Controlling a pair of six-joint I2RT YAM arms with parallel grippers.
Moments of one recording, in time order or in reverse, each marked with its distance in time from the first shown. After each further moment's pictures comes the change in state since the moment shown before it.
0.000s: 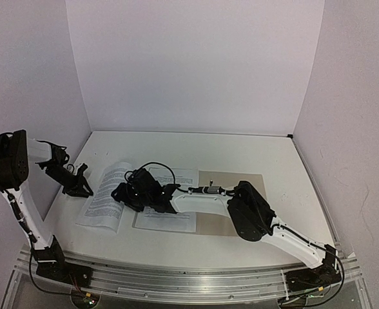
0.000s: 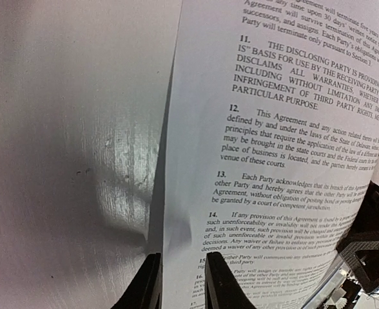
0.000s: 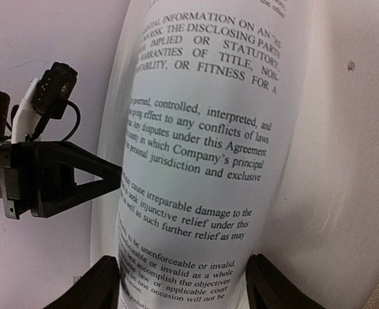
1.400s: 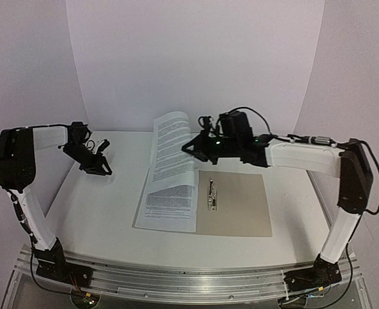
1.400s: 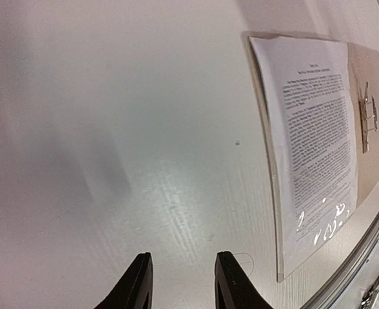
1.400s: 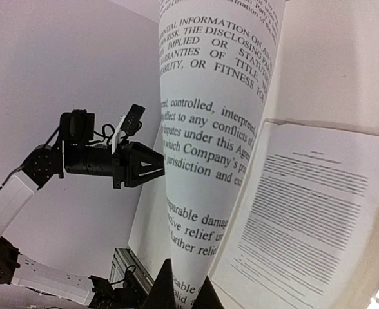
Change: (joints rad) left arm -0.246 -0.011 0.234 -0.008 -0.045 -0.002; right arm -0.337 -0.980 -0.970 0.070 -0.252 -0.237
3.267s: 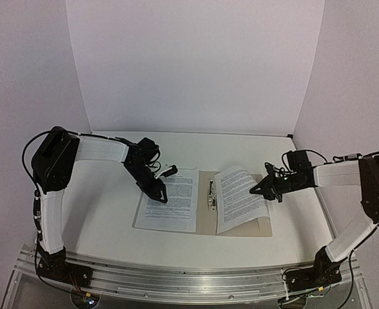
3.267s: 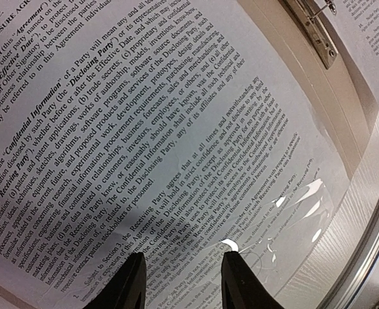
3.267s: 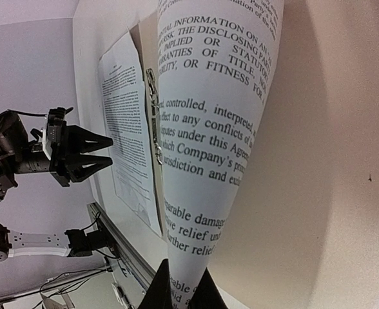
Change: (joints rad) left arm -0.597 0.228 0.116 0.099 -0.063 0.003; right arm -0.600 -0.262 -0.656 -0.165 -0.521 -0.258
